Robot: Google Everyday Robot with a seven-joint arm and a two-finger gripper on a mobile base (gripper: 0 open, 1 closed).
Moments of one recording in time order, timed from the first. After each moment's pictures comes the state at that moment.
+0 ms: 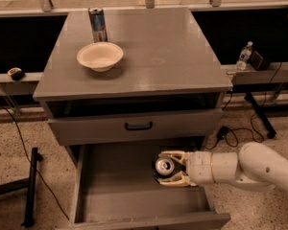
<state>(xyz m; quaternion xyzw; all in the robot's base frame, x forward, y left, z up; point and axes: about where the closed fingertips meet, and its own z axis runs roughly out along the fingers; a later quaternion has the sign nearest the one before) 0.453 -0.074 0.626 -0.63 0.56 0.25 0.48</state>
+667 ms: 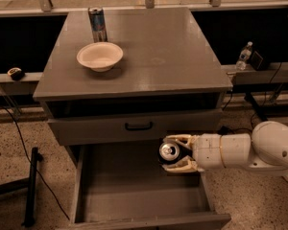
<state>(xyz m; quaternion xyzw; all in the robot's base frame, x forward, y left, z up) 0.458 -0.085 0.704 -0.64 0.57 0.21 0.47</state>
